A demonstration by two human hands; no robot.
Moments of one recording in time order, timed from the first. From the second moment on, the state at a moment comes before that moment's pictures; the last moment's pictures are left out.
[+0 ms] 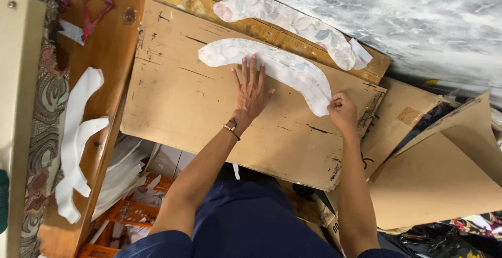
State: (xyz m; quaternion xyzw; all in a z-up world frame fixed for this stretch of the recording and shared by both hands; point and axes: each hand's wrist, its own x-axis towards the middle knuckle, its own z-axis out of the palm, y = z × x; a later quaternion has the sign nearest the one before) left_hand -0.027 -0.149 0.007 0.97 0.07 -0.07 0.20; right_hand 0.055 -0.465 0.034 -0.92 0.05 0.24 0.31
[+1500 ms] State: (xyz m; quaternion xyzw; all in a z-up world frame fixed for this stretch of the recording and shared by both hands) left_hand -0.042 -0.121 0.009 0.98 0.09 -0.05 0.19; right_hand 0.000 -0.470 0.020 -0.93 0.00 0.09 0.36
